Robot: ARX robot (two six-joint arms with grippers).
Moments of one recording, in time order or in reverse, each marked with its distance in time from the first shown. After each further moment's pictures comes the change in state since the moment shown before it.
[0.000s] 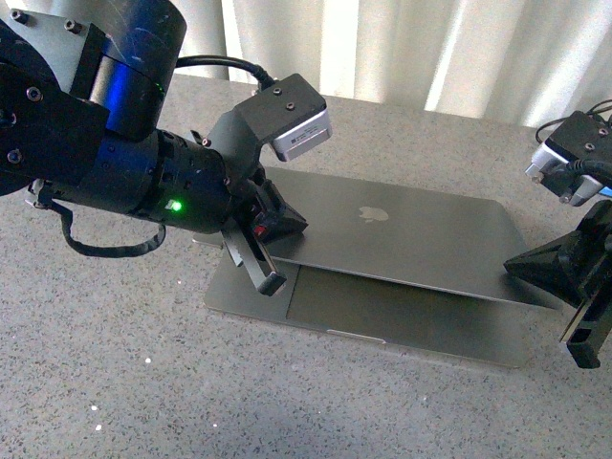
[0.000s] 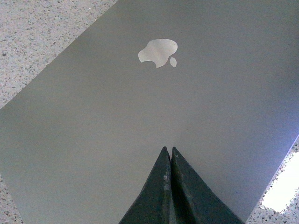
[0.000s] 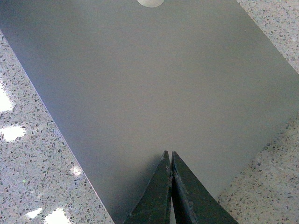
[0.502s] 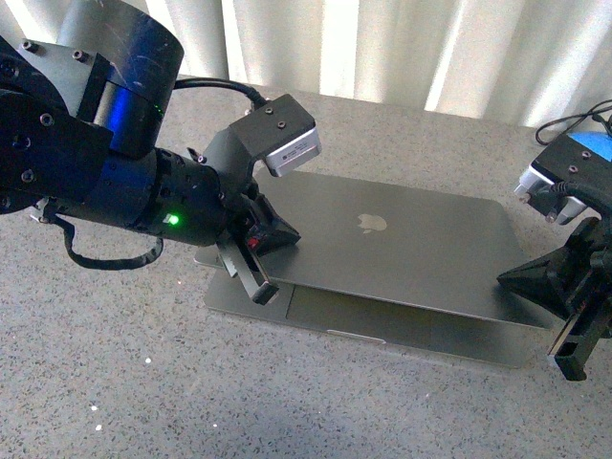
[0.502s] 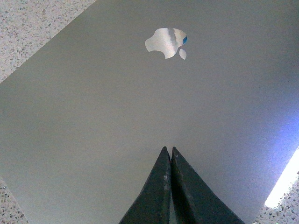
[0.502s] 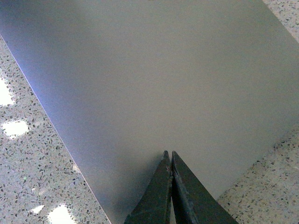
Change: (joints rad) left arm 0.018 0.037 0.006 0.007 0.007 -0.004; right arm 0.004 0.052 -0.001 0.029 0.001 -0.001
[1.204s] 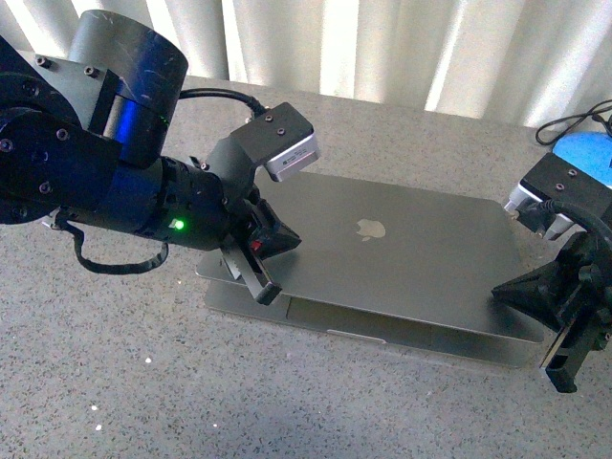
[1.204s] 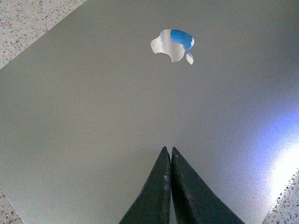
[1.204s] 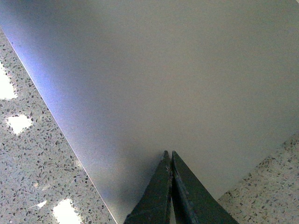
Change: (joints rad) left arm 0.002 0.041 0.014 0.027 0.008 -0.026; right arm 0.003 0.040 0.000 0.014 0.004 -0.002
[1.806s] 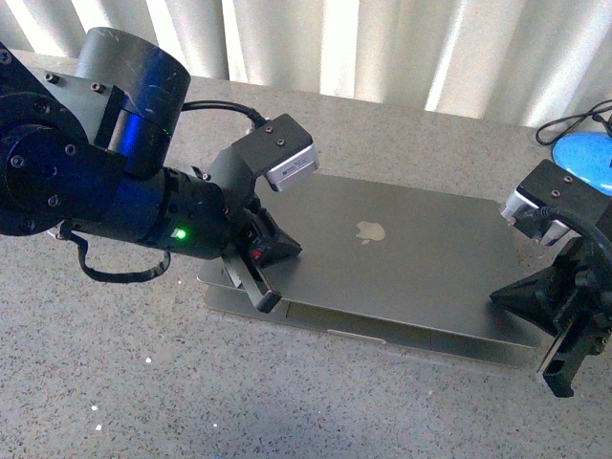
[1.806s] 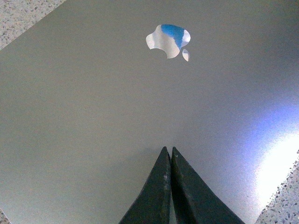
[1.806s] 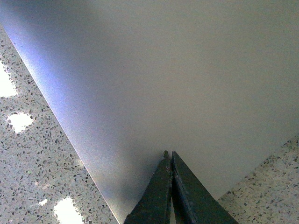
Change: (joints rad) left arm 0.004 0.025 0.000 0.011 0.015 -0.007; right arm 0.001 0.021 0.000 0.010 0.000 -0.001
